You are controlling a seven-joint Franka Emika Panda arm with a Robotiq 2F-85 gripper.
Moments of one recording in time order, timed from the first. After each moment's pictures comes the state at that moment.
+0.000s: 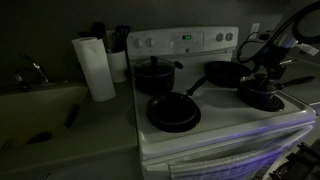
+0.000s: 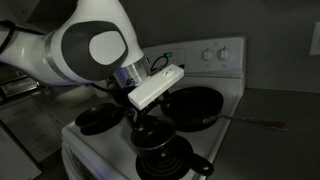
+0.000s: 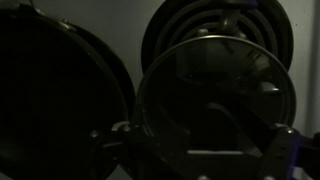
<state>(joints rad) 0.06 -0.32 -0.25 -2.61 -0.18 2.48 -1.16</state>
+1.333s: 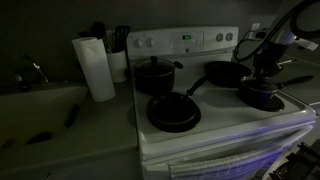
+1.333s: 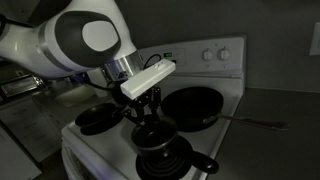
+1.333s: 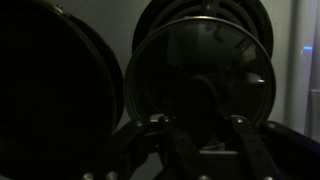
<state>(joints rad) 0.06 -0.33 -0.19 -2.57 -0.19 2.36 -1.16</state>
